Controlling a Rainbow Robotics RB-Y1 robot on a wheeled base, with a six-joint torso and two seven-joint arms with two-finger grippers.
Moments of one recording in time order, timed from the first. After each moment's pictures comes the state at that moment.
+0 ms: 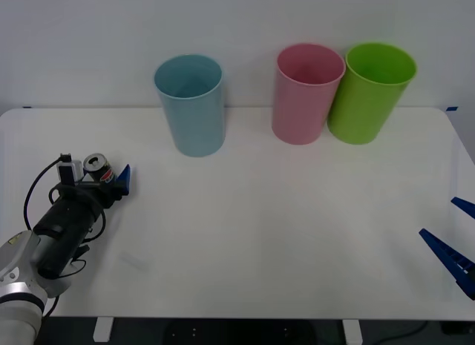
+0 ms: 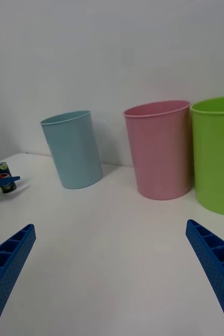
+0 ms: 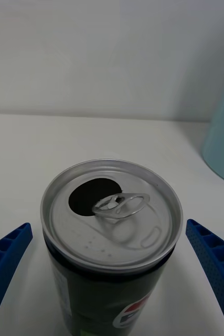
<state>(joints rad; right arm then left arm) 0.35 -0.40 -0.52 -1.66 0.96 -1.22 0.00 -0.32 0.24 0.33 -0.90 -1.07 -0.43 -0.36</state>
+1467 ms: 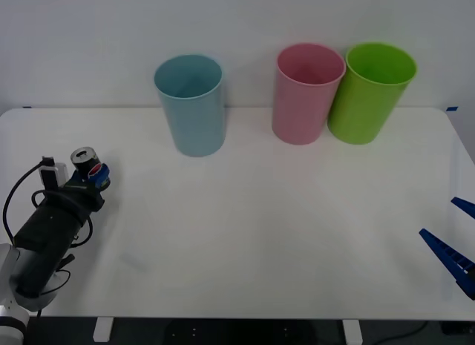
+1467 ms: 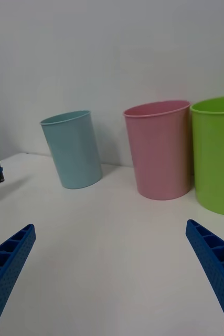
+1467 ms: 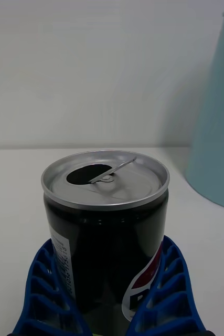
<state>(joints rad) 0.35 -0.40 -0.52 -1.66 0.96 -1.22 0.00 -0.17 0.24 0.33 -1.13 -1.05 -0.49 -0.35</state>
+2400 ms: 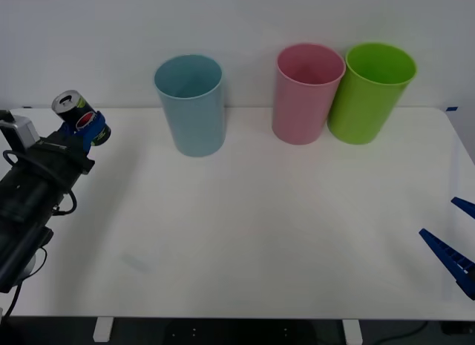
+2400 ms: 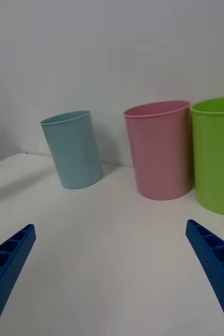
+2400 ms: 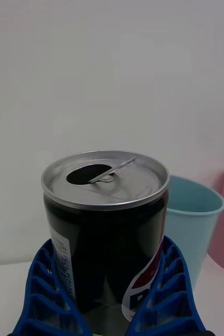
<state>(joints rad) 0.35 -0.40 -0.52 -1.66 0.96 -1.22 0.00 -0.09 0.25 0.32 -1.61 -1.18 -0.60 0.04</state>
